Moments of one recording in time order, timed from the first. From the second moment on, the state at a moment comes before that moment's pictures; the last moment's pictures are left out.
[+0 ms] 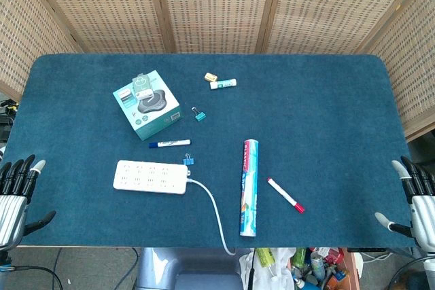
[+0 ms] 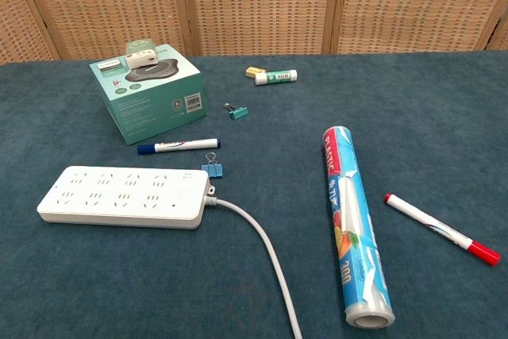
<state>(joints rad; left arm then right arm) -0.01 -1.09 0.00 -1.85 1.62 1.62 0.32 0.01 -0.96 0.05 -1.78 -1.54 1.56 0.03</state>
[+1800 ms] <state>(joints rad) -0.41 -1.59 -0.12 -1.74 1.17 1.06 0.55 0.03 -0.93 0.06 -1.77 -1.51 1.49 0.13</state>
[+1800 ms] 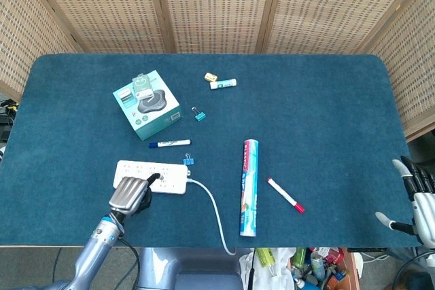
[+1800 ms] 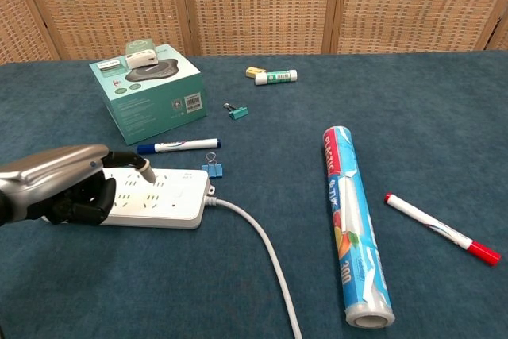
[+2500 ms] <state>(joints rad) -0.49 -1.68 -0.10 -1.67 1.04 1.06 0.61 0.03 -0.92 0.06 -1.77 -1.51 1.49 0.15</state>
